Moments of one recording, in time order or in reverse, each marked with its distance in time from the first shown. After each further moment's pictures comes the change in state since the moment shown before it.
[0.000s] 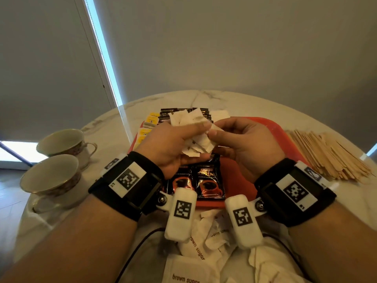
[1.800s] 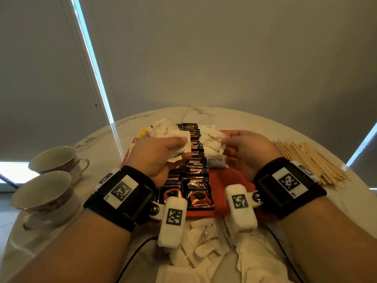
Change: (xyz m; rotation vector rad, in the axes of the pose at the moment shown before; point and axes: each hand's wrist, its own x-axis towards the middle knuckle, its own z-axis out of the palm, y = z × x) left_hand 0.009 -0.004 -0.002 -0.189 0.169 0.135; right_hand 0.016 -0.013 -0.026 -0.067 0.288 0.255
